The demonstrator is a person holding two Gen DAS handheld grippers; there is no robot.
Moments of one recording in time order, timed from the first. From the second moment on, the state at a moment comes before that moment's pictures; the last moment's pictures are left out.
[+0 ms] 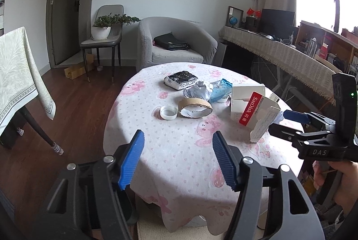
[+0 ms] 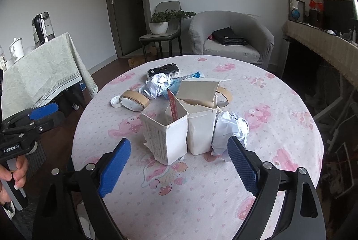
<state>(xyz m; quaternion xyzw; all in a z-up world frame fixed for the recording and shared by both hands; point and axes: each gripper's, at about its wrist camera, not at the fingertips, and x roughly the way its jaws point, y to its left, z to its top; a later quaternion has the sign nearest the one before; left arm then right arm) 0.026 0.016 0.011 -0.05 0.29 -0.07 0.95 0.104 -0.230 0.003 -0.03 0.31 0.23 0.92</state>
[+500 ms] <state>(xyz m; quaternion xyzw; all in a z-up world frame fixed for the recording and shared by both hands) 0.069 0.012 0.005 -0.05 0.29 -0.10 0.95 0.135 -0.225 0.003 -0.03 0.31 0.25 0.92</state>
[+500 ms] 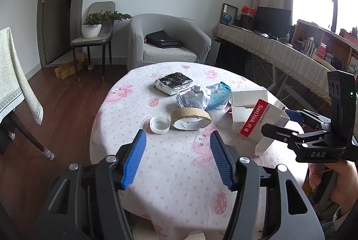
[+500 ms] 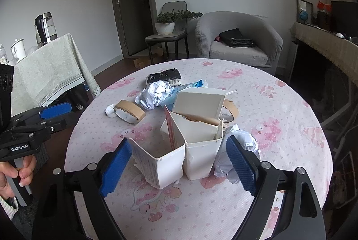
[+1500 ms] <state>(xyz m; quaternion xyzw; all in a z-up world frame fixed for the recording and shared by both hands) 0.150 -0.022 -0.025 -0.03 0.36 -0.09 0.93 0.158 -0.264 0.043 0.03 0.25 0.27 0.93</state>
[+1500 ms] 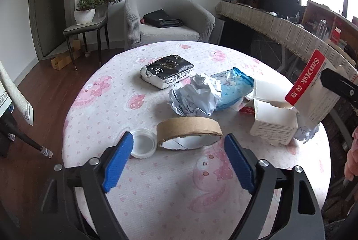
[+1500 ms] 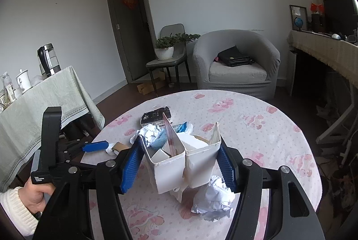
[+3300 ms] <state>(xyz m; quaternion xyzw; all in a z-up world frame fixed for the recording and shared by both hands) 0.107 0.144 -0.003 -0.06 0.33 0.00 0.94 0.166 -0.083 0.060 0.02 0.25 0.39 0.88</state>
